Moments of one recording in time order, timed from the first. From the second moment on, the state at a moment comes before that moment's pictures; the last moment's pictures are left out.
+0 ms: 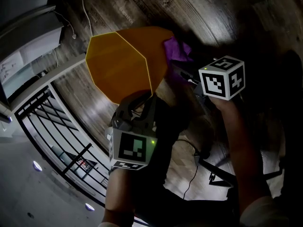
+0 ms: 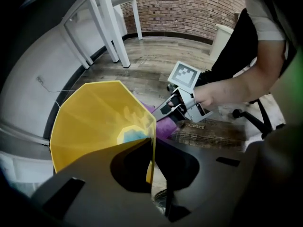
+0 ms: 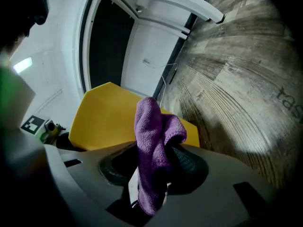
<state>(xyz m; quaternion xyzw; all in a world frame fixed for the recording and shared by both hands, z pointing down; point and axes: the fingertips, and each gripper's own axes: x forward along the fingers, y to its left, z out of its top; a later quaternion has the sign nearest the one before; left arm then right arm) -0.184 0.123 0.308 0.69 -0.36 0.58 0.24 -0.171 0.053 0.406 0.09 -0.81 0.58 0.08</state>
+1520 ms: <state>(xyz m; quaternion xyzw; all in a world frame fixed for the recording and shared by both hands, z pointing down) -0.178 0.138 0.278 0.74 -0.33 0.57 0.13 -0.139 0.070 0.541 0.23 -0.72 0.60 0.25</state>
